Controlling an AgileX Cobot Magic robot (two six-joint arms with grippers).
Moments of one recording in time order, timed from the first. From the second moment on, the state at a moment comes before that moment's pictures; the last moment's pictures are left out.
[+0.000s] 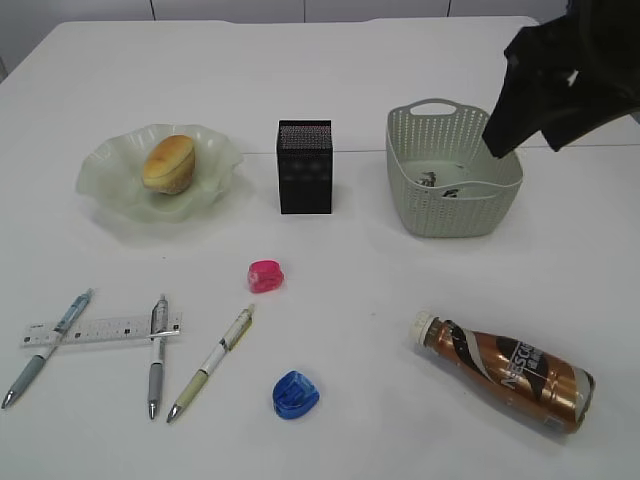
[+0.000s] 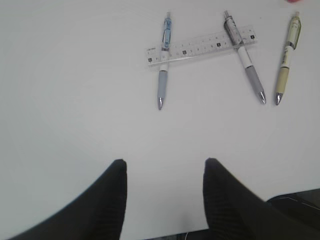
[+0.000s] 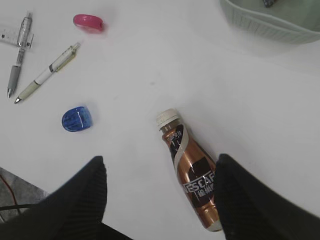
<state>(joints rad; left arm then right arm) -0.16 0.65 -0.65 0.07 1.02 -0.12 0.22 1.54 -1.49 0.26 1.25 -0.19</state>
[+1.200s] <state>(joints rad) -0.16 0.65 -0.65 0.06 1.09 -0.12 0.32 1.50 -1.29 0.09 1.24 -0.31</state>
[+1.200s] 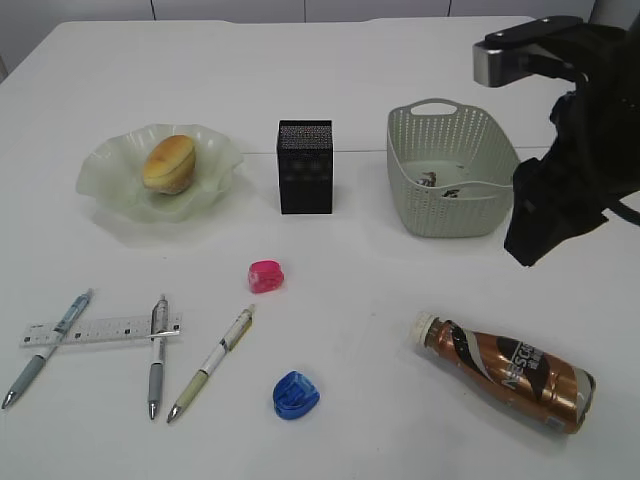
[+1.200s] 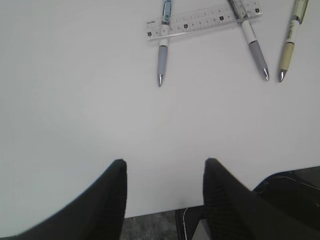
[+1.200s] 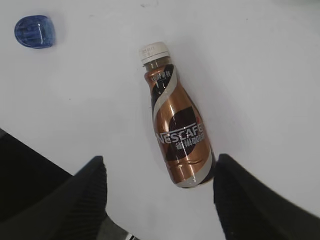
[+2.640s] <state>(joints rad) -0.16 0.65 -0.65 0.03 1.13 -0.12 0.32 1.50 -1.25 -0.04 1.24 -0.41</state>
